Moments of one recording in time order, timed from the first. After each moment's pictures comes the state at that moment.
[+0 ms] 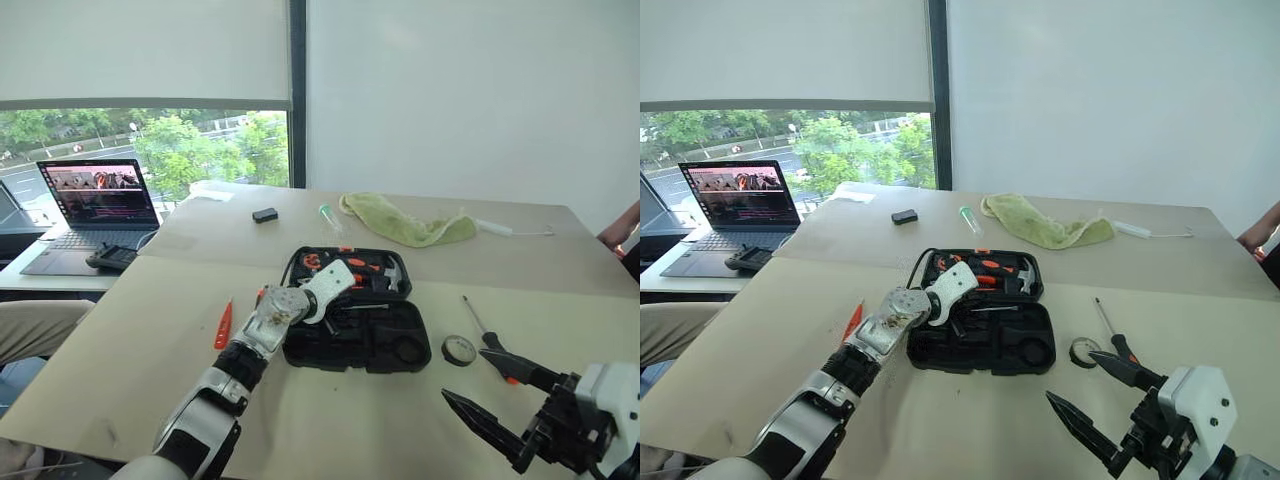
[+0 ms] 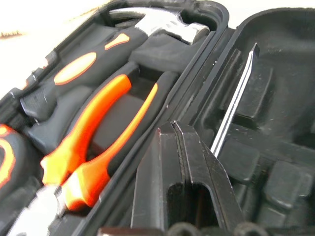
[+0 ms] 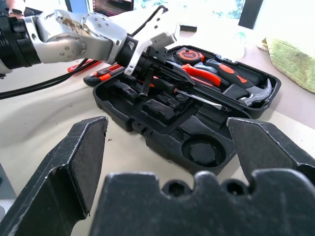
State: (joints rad) left arm -0.80 0.16 -0.38 0.59 0.12 0.17 -0.62; right arm 0.68 -0.64 -0.60 -0.97 0.82 0.40 0.63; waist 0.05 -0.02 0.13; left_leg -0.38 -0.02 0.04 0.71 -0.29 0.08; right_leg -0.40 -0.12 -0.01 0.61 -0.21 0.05
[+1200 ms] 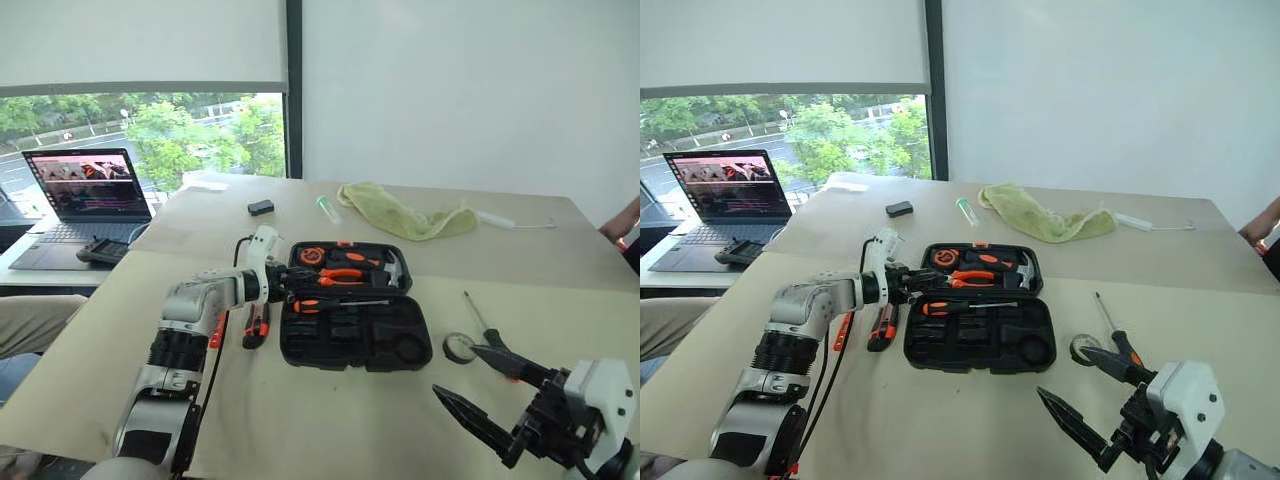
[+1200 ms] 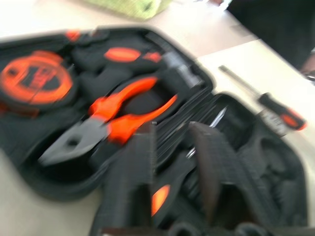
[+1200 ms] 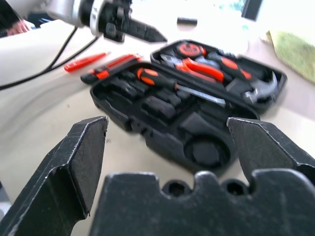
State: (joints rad) left arm -0.78 0.33 0.00 0.33 -0.37 0.80 -0.82; right arm 0.64 -0.64 -0.54 -0.99 0.80 0.40 0.60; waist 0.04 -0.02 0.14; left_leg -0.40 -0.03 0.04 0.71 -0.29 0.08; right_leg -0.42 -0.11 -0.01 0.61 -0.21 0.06
